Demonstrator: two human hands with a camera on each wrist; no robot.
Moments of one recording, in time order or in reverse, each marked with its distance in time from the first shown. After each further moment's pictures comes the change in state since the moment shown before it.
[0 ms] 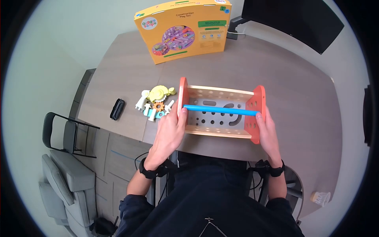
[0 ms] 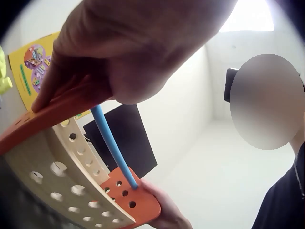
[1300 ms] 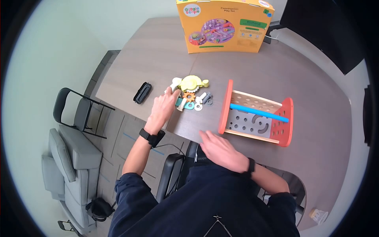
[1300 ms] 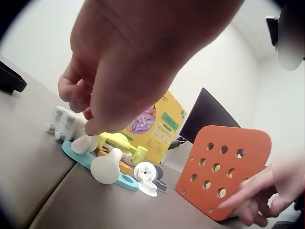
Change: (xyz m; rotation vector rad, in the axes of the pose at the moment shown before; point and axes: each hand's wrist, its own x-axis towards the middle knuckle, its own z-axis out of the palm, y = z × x) left_hand 0.056 -0.191 -0.057 0.818 0.126 0.219; right_hand -0.031 -0.012 0.200 -0.444 -0.704 -0.520
